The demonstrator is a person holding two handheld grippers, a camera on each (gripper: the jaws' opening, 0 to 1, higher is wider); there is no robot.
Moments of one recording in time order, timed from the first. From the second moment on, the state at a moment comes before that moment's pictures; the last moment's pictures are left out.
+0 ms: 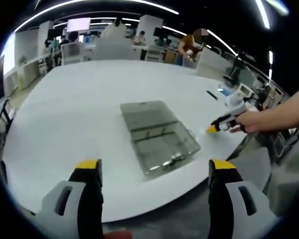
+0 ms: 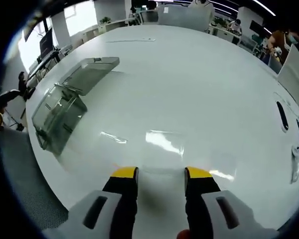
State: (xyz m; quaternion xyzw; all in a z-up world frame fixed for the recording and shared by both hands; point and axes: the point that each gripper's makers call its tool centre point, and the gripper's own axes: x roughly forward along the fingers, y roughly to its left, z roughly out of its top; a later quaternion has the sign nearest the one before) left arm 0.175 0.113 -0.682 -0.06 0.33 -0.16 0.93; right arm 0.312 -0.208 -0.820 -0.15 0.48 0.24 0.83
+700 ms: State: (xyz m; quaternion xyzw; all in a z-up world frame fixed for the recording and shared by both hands) left arm 0.178 0.112 -0.678 -0.06 0.33 -0.16 0.93; right arm 0.315 -0.208 -0.821 -0.14 0.48 0.24 0.83
